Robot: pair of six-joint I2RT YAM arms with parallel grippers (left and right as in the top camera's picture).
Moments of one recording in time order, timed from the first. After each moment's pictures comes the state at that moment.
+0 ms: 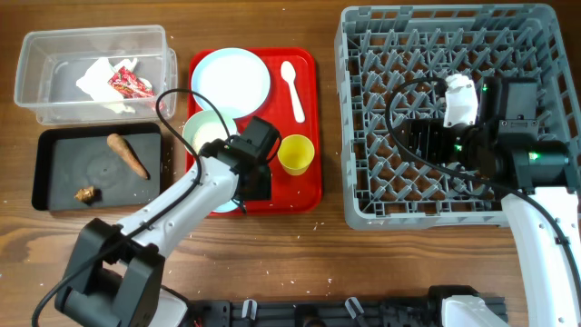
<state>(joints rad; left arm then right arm) -0.53 1.60 1.00 -0.85 -0.09 -0.54 0.00 1.22 1.19 -0.96 -0.33 0.00</state>
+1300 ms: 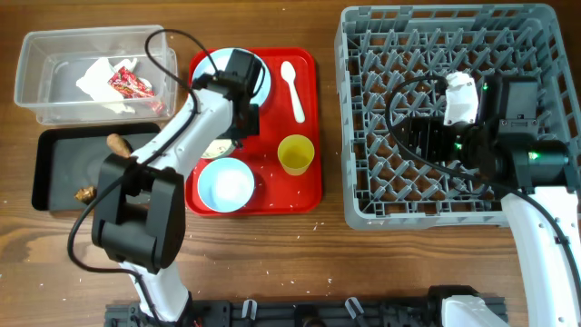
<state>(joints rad) -0.34 1.94 1.46 -0.90 -0.14 -0.36 0.00 1.22 1.19 -0.94 -0.33 0.00</state>
